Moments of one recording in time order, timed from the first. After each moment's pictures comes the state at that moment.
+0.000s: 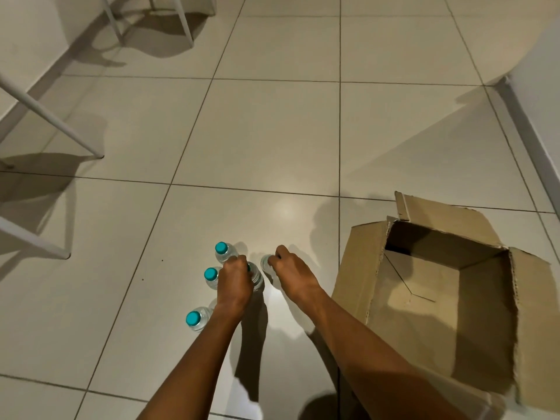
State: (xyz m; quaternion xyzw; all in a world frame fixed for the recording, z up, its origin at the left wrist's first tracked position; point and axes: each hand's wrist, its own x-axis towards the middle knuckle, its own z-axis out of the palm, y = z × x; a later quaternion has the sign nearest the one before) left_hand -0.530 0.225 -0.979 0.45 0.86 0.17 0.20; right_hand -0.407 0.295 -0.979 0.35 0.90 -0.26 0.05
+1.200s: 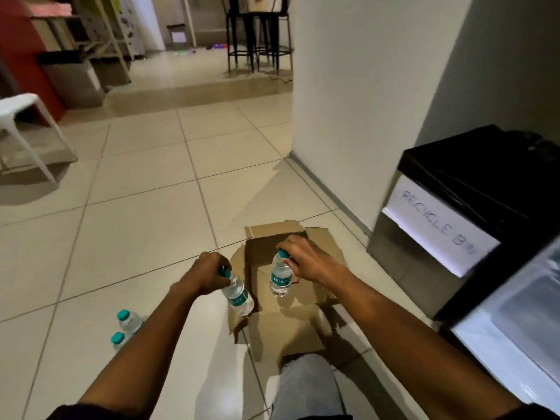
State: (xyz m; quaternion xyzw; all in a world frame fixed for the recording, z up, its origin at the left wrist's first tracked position) left_hand -0.360 0.217 -0.775 0.77 0.61 0.03 0.19; right_hand -0.097 0.193 -0.768 0.54 0.83 -0.09 -0.11
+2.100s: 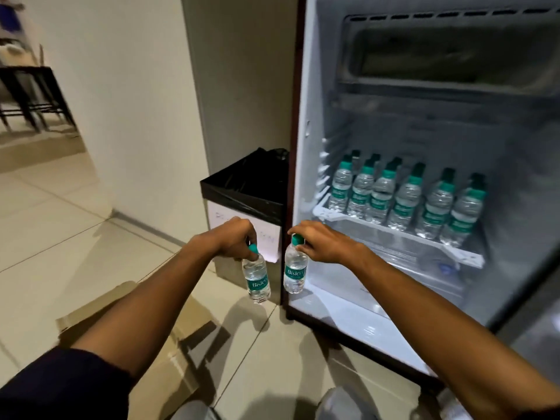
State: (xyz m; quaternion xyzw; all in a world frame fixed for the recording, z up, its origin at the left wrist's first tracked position) left_hand 0.045 0.123 -0.631 0.98 0.15 -0.01 0.12; right_hand 0.217 -0.051 -0.656 0.77 0.63 0.01 -0.11
